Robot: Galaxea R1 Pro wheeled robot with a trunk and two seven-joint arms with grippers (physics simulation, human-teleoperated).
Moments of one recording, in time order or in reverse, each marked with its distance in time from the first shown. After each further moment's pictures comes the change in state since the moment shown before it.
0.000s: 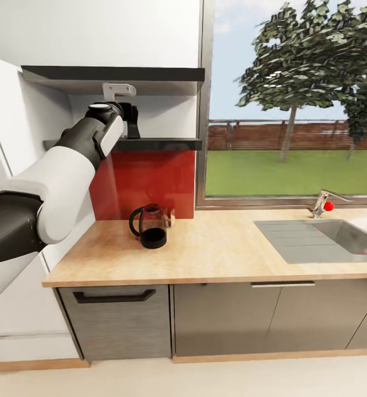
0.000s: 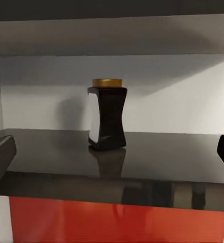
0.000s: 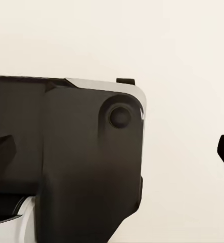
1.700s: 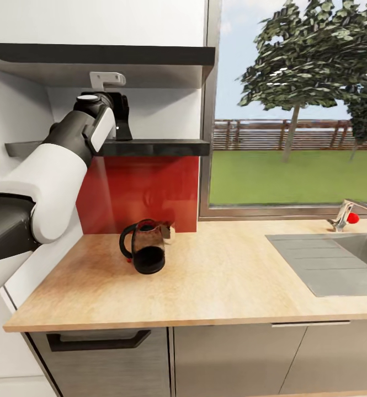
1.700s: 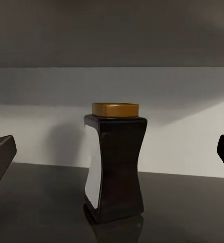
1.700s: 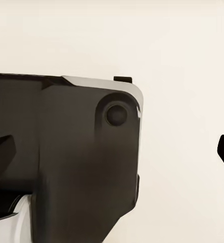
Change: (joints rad) left arm 0.003 0.035 0.000 -0.080 -0.008 0.013 0.009; right arm 0.000 -0.005 0.001 0.004 0.003 0.001 -0.003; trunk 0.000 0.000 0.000
